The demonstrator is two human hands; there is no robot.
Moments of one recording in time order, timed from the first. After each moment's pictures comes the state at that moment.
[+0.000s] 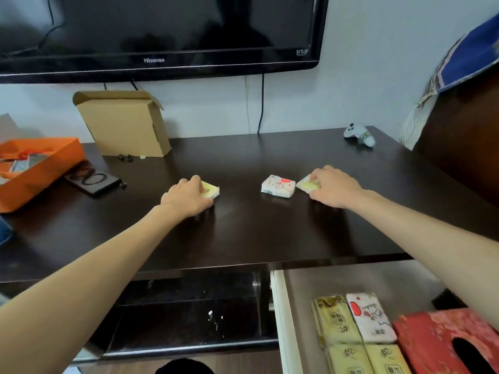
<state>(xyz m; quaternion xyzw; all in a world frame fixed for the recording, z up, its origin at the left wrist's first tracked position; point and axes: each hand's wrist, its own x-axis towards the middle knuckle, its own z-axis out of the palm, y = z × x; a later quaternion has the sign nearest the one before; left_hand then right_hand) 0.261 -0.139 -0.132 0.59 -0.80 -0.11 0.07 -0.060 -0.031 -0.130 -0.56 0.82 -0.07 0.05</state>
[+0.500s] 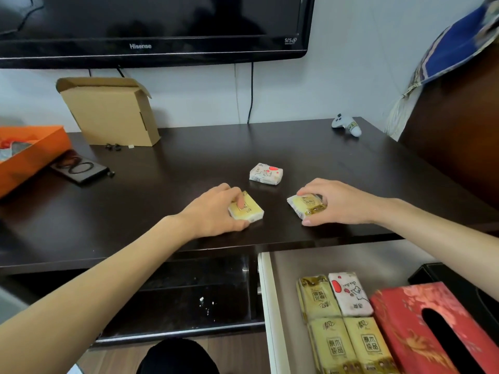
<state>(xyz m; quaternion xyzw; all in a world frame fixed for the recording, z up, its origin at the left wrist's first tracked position) 0.225 -0.055 -0.139 0.37 -0.92 -0.14 0.06 -0.067 0.055 -0.133 -0.69 0.70 -0.07 0.16</state>
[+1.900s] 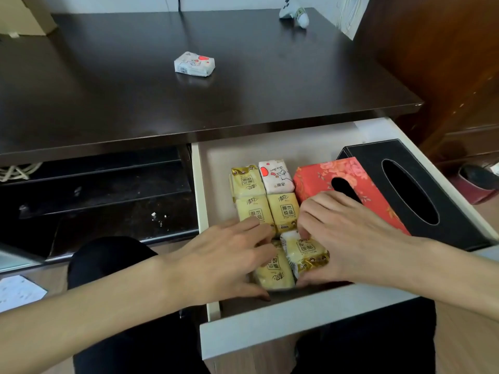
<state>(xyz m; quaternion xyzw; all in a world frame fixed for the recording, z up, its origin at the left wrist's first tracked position) 0.206 0.201 -0.211 0.00 -1.00 -0.07 0.01 -0.004 0.324 -0.184 -0.77 0.63 0.11 -0.01</state>
